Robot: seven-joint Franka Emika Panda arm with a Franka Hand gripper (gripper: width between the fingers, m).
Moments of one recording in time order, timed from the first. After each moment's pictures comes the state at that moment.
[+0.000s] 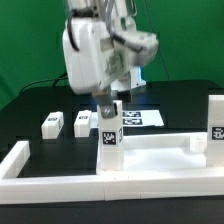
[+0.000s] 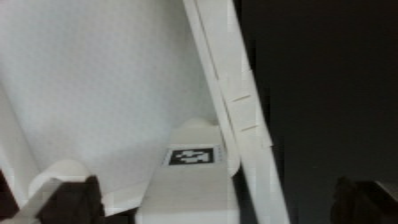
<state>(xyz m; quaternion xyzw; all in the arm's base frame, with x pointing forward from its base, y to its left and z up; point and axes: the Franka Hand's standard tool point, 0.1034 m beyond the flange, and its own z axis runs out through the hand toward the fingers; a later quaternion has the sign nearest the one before) 0.650 -0.029 0.145 -0.59 0.80 0.02 0.09</state>
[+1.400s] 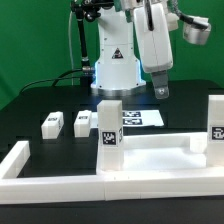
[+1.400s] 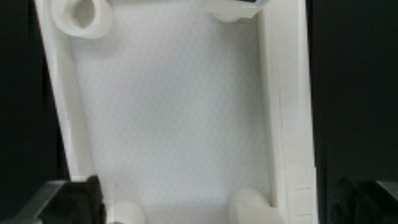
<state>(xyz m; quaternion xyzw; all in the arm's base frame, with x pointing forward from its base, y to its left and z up) 0.615 0.028 0.140 -0.66 0.75 0.05 0.07</state>
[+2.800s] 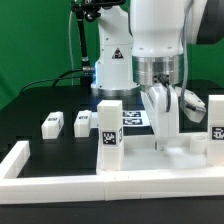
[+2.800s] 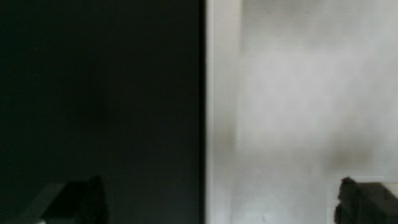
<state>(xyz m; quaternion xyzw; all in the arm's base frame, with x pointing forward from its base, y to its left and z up) 0.520 0.044 0.010 -0.71 0.71 0.00 0.00</state>
